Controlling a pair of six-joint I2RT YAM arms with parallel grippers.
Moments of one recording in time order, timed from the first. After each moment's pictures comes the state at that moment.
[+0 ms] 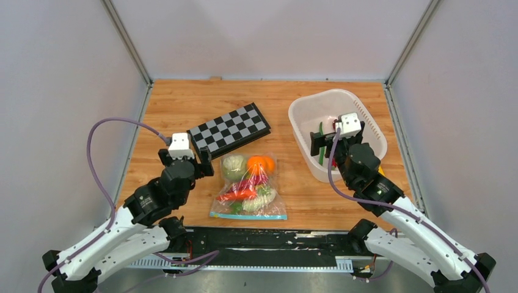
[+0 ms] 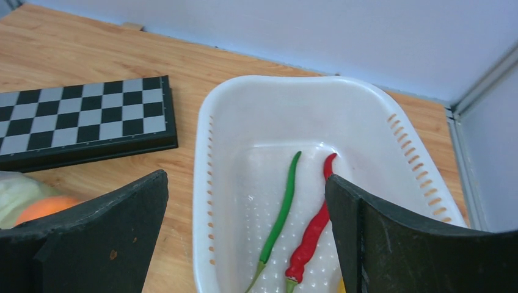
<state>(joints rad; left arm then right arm) -0.88 0.57 0.70 -0.59 -0.81 -0.46 0.72 0.73 0.74 -0.08 0.48 -0.05</state>
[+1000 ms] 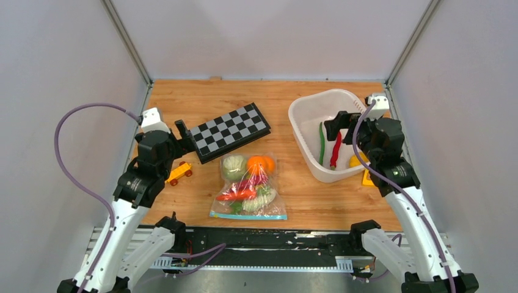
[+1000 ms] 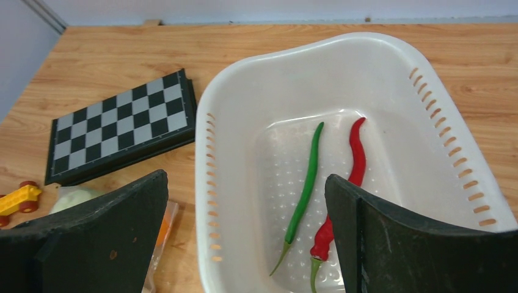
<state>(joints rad) -0.34 0.74 0.96 -0.63 -0.44 -0.42 0.22 0.86 0.94 -0.32 -0.03 0.20</state>
